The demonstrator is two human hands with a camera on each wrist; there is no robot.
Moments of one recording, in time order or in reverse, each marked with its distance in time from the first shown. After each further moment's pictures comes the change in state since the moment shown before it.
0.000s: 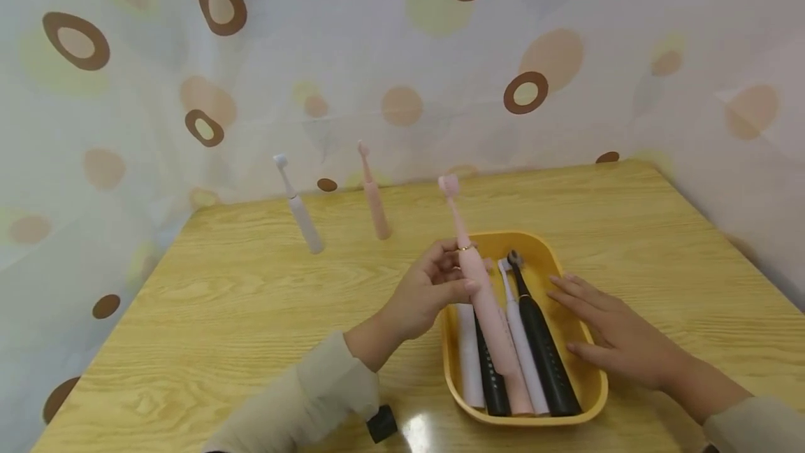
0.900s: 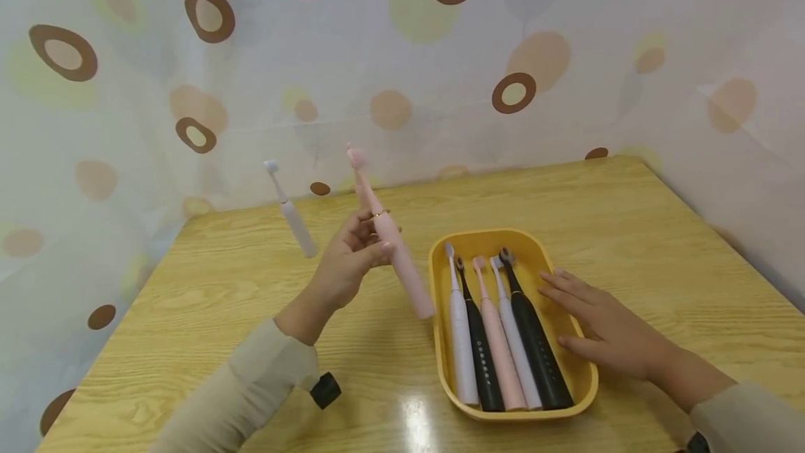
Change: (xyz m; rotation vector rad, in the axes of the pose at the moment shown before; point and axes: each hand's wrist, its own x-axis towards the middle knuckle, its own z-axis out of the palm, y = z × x) left_hand -0.009 0.044 -0.061 0.141 0.166 0.074; right_hand 0.000 0.006 -0.003 0.000 0.001 -0.030
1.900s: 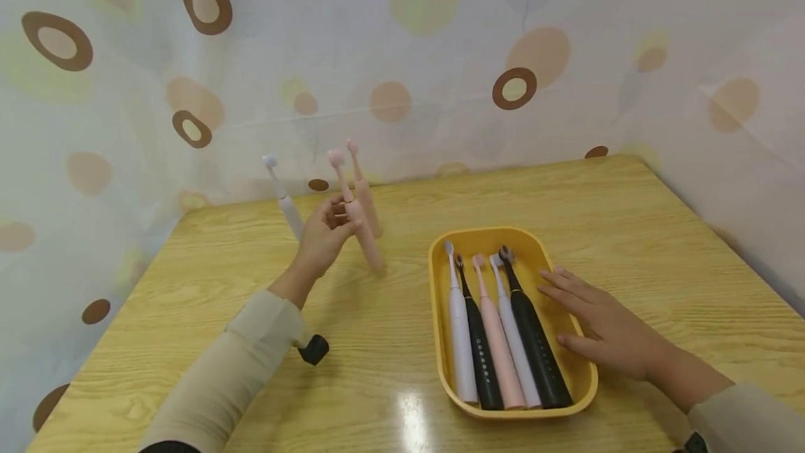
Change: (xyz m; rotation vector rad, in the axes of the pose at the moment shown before) left_hand 0.026 -0.030 -0.065 0.474 0.320 -0.086; right_hand -0.002 0.006 0.007 0.023 0.008 0.017
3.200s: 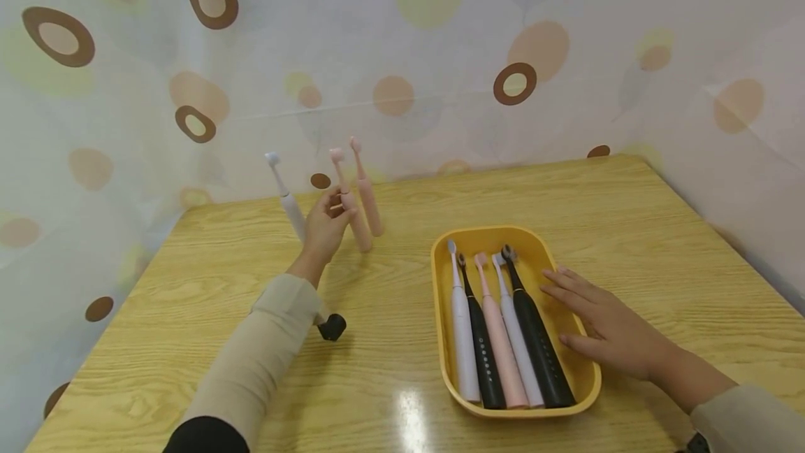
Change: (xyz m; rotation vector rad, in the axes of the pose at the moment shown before) left_hand 0.021 -0.031 -0.006 0.040 0.149 -0.034; right_hand -0.008 -0.014 0.007 -0.021 0.012 0.034
